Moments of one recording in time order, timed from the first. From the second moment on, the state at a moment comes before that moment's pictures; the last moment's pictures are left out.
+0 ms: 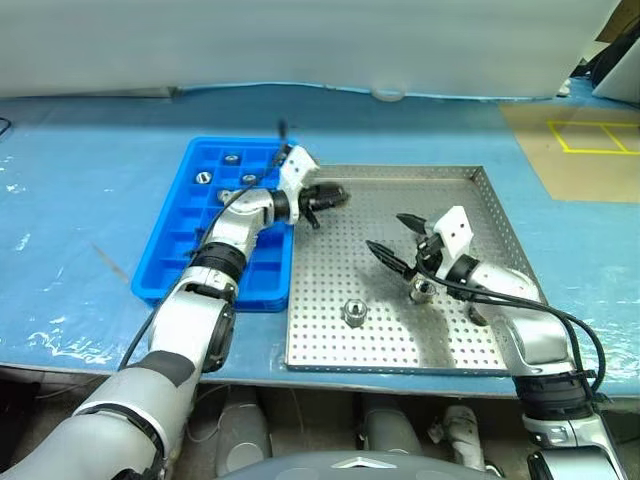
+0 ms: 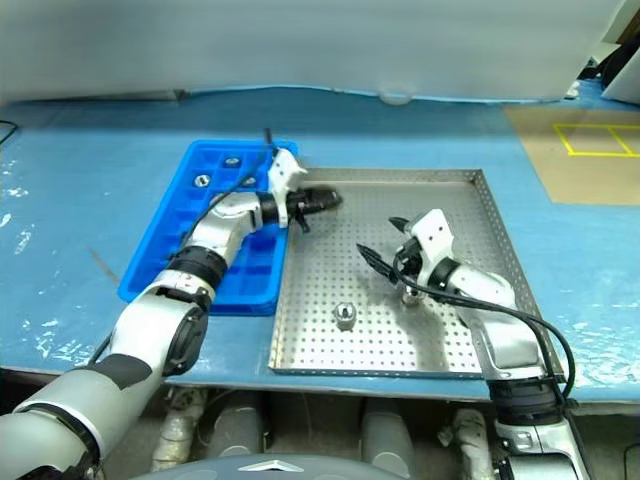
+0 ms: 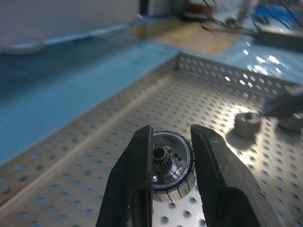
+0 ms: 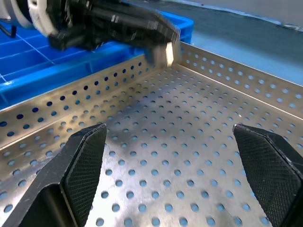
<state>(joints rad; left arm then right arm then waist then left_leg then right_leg) -0.94 0.12 0.08 0.83 -0.16 -0.02 -0.85 -0.26 -0.46 0.02 -0.13 0.28 0.33 0.69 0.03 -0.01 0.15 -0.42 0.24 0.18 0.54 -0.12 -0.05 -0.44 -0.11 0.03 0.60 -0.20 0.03</state>
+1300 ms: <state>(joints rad) -0.45 0.14 0.22 0.17 -0.22 0.25 -0.20 -0.34 -0.42 0.11 0.06 0.22 0.22 0.76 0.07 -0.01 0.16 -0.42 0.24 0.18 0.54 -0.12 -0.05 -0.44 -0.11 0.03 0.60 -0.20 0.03</state>
